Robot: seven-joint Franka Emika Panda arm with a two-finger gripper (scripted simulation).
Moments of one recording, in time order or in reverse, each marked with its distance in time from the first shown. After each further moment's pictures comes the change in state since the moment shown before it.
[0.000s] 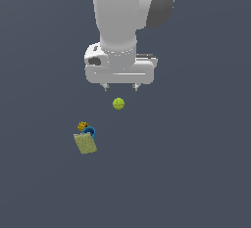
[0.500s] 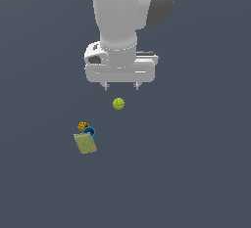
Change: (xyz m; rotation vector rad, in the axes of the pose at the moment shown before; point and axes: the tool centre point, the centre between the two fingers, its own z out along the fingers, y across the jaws) arm 0.002 -0.003 -0.005 0.015 0.014 -0.021
